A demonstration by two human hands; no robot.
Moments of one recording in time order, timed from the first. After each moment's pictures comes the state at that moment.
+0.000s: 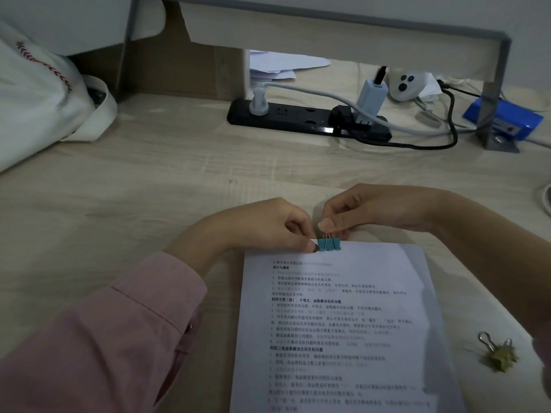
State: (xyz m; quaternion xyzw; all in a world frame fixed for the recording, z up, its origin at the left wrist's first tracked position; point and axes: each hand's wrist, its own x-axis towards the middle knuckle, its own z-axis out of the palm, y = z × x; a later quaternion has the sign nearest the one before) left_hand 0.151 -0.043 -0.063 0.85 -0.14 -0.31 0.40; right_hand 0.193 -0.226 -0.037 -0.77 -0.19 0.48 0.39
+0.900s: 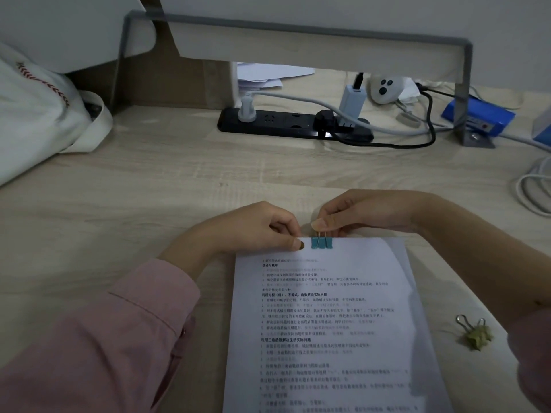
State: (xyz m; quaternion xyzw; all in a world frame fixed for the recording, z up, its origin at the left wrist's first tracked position) left_hand 0.142 -0.044 -0.065 0.84 -0.13 -0.30 0.43; right_hand 0.183 -0.239 -0.038 -0.77 -0.16 0.48 0.38
